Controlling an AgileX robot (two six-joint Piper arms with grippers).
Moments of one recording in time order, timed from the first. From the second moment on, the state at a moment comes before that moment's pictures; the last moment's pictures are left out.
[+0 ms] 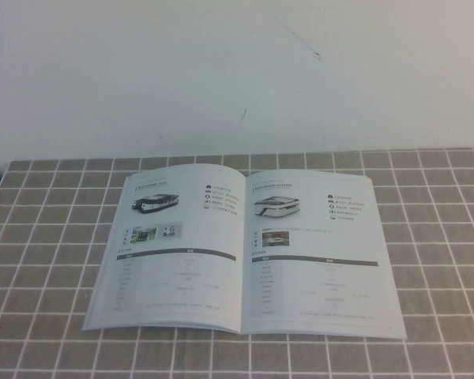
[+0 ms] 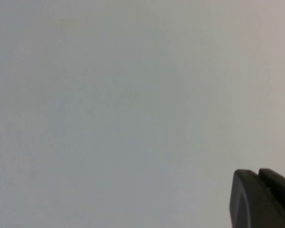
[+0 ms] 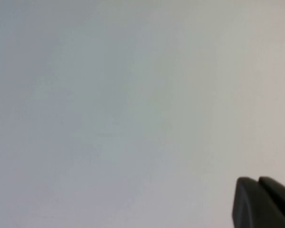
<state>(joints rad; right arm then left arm) 0.04 -0.01 0.03 -0.02 -0.53 -0.11 -0.10 -0.01 0.02 0.10 -0.39 -0.09</state>
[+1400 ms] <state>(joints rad) 0.19 1.56 -1.07 0.88 0.73 -1.00 -0.10 0.56 -0.44 -0.80 0.43 0.49</state>
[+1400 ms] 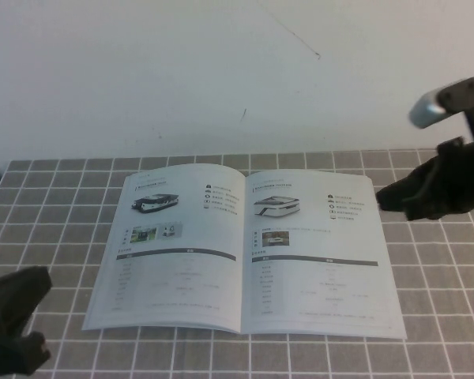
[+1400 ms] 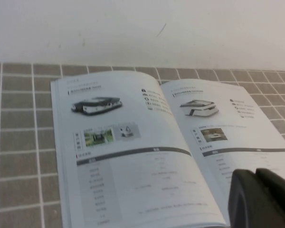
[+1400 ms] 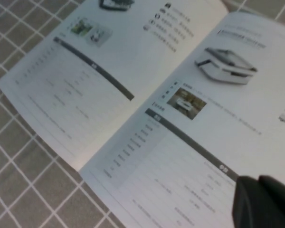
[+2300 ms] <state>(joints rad) 0.30 2.04 -1.18 0.85 0.60 -1.08 -0.10 1.73 -0.95 -0.75 0.39 0.51</state>
